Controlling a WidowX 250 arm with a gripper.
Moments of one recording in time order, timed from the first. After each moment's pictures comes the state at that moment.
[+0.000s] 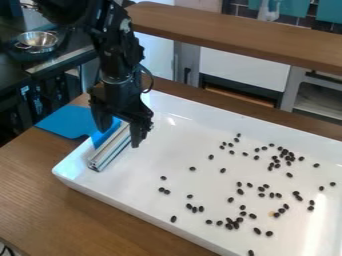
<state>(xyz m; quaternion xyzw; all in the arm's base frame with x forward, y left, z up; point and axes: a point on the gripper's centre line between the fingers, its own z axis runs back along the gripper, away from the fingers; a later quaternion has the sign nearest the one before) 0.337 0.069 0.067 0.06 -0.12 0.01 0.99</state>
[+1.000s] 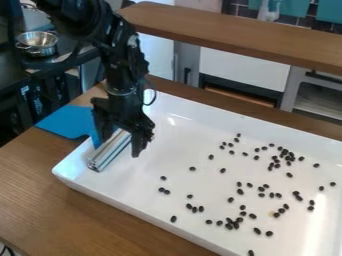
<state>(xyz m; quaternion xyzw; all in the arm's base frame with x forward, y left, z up) 0.340 0.071 0.048 0.08 -0.10 0.01 0.99</state>
